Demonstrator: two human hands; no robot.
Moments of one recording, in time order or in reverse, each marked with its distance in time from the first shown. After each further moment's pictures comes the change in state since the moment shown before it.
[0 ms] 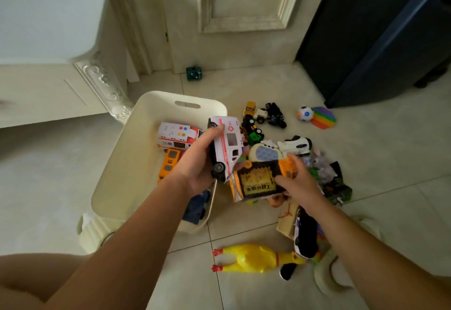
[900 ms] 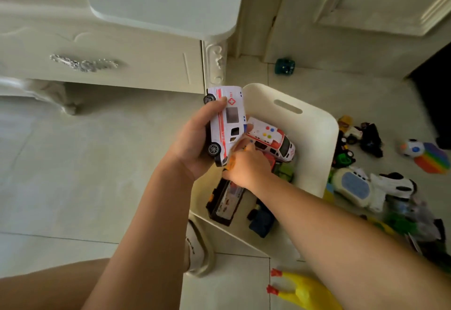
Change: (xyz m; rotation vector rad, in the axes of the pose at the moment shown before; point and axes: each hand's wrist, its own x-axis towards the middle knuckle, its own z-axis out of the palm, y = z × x) left_hand -0.051 0.100 -0.160 -0.092 0.193 0.269; right_hand 0.032 -0.118 0.300 -1.070 -0.300 -0.471
